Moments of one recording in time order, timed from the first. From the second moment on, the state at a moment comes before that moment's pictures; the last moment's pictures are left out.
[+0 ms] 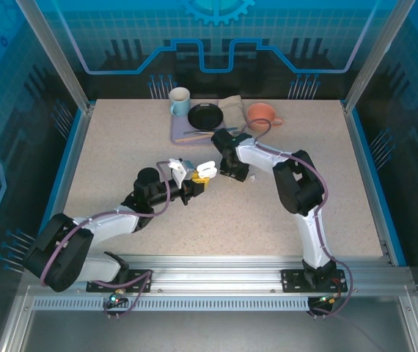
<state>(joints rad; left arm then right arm) -0.47 1.32 0.44 0.75 0.55 -0.06 0.58 2.18 1.66 -0.89 0.16 1.00</state>
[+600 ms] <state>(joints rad) -0.47 1.32 0.45 0.73 0.55 -0.06 0.58 2.18 1.65 -0.86 0.15 1.00</state>
